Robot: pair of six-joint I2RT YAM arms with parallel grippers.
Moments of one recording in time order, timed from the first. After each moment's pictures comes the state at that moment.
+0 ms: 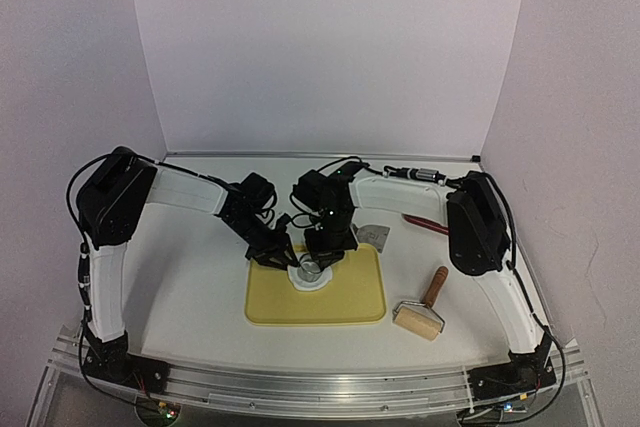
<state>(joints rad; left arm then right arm) -0.65 2.06 1.31 -0.43 0.63 -0.60 0.88 2.40 2.07 -1.11 -0.08 0.58</state>
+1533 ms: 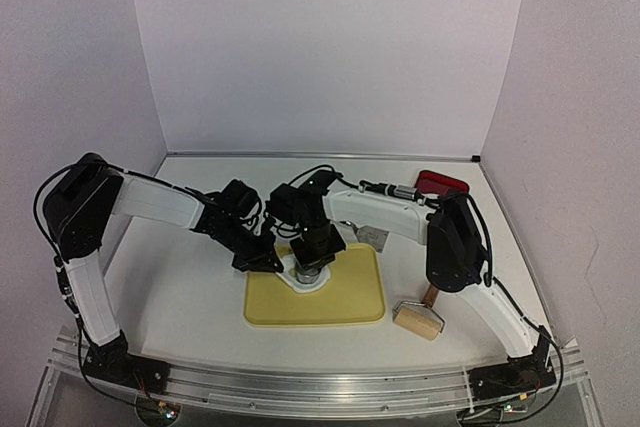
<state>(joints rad) -0.67 1.86 1.06 -0.28 0.52 -0.70 0.99 2.55 2.32 -1.30 0.20 0.54</state>
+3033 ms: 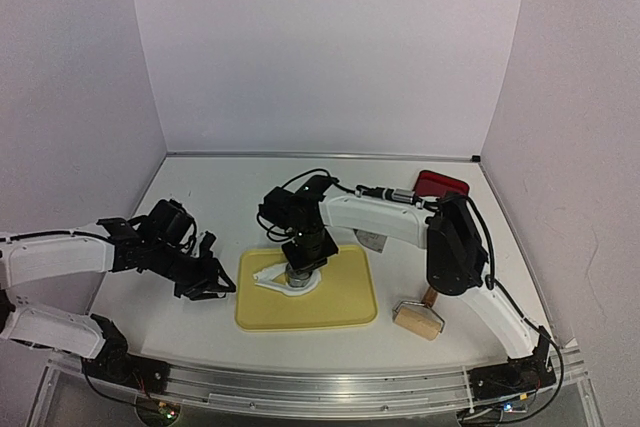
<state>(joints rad) -0.65 1.13 0.59 -0.45 0.43 -0.89 1.02 2.54 2.29 -1.23 0.18 0.50</state>
